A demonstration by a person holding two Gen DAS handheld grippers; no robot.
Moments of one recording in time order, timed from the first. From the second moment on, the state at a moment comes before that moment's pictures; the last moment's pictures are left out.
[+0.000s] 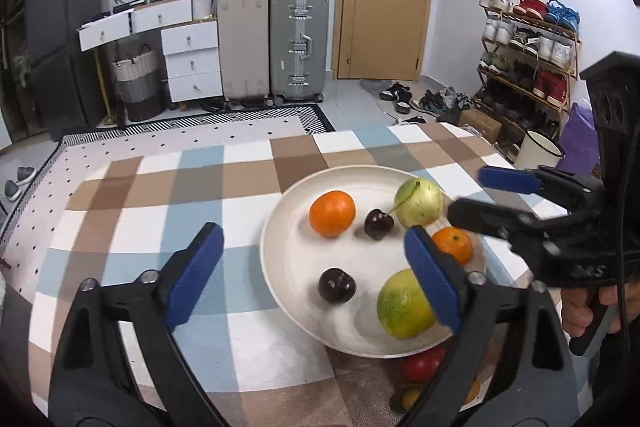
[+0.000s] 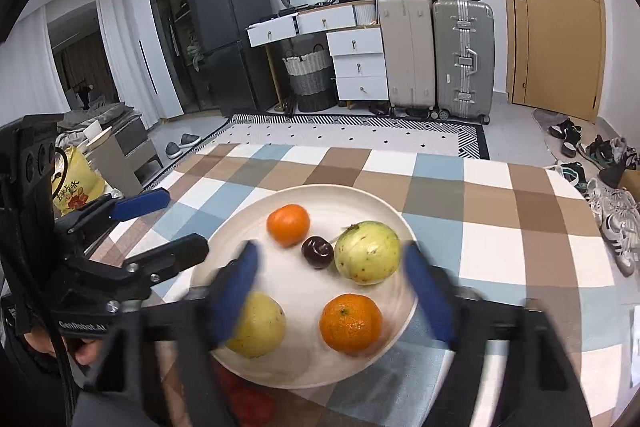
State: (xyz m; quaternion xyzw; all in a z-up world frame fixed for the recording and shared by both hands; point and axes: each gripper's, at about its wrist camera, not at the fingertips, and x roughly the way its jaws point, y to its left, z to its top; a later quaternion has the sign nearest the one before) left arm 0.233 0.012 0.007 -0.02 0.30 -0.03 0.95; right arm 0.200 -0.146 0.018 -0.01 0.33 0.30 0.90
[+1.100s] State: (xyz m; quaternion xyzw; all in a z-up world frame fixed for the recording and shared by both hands) left arm 0.144 0.001 -0.005 -0.01 0.34 -0.05 0.94; right arm 0.127 -0.172 -0.009 -0.04 0.40 0.30 0.87
